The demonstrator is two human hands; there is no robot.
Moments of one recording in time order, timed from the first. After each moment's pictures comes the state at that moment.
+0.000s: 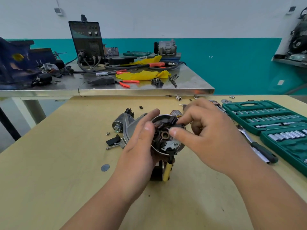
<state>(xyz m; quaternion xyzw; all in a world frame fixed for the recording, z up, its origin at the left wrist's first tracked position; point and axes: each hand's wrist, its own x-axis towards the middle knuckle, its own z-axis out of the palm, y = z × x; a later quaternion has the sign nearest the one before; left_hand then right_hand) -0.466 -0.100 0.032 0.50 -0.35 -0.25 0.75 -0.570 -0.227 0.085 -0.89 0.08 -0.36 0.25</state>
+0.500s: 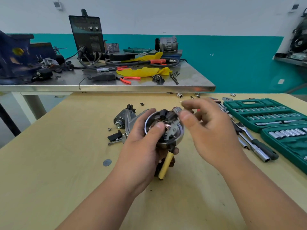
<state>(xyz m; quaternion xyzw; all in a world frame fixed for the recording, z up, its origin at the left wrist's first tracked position) -0.473 -0.101 0.041 0.44 -0.26 -0.30 0.80 -0.559 -0.225 0.069 -0.82 0.14 -0.41 0.37</state>
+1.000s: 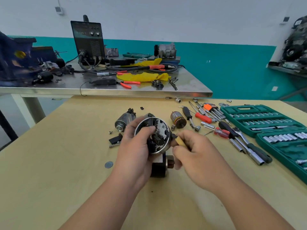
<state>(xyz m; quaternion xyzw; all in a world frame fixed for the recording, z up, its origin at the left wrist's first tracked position) -0.465 -0.103 0.046 0.43 -0.10 -0.27 0.86 -0.569 -0.197 0.050 -0.85 0.18 -0.23 0.45</state>
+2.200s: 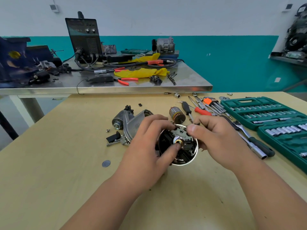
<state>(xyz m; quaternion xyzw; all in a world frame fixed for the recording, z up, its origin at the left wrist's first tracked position) -0.467 -0.096 0.033 0.67 -0.54 0.07 0.50 -0.574 -0.249 0.055 -0.82 0.12 -0.27 0.50</state>
